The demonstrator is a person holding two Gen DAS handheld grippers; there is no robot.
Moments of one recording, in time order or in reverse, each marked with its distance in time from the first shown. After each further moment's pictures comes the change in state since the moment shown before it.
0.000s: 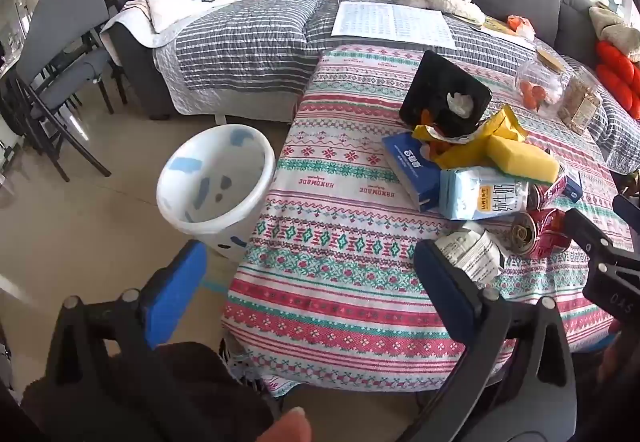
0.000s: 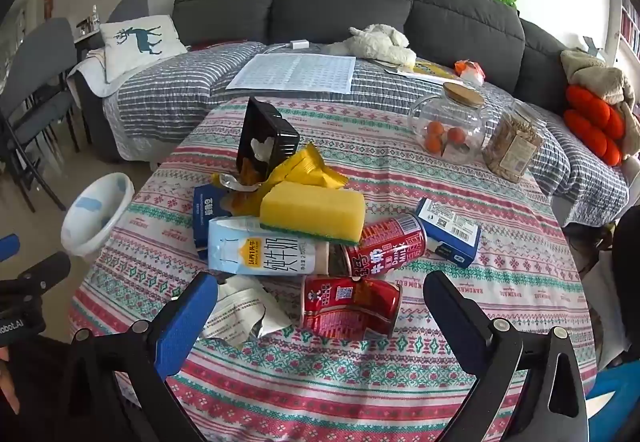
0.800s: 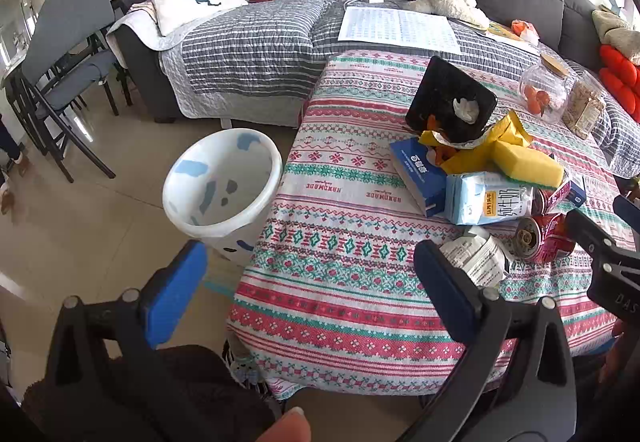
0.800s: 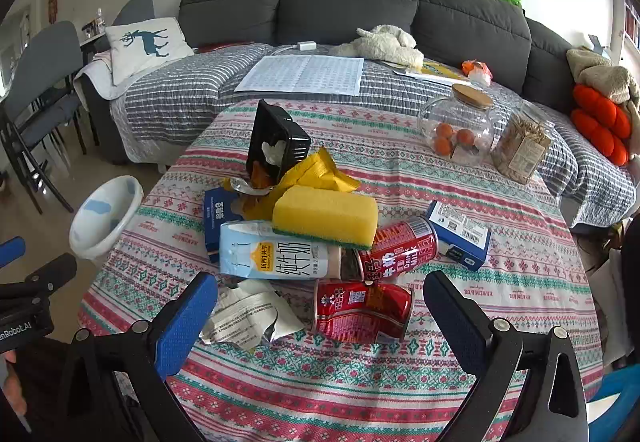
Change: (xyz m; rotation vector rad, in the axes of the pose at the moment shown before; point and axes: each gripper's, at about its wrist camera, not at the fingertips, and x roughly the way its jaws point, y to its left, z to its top) left arm 0.001 0.003 0.001 0.007 -0.019 0.040; right arm -0.001 0.005 0.004 0.016 -0.004 0.044
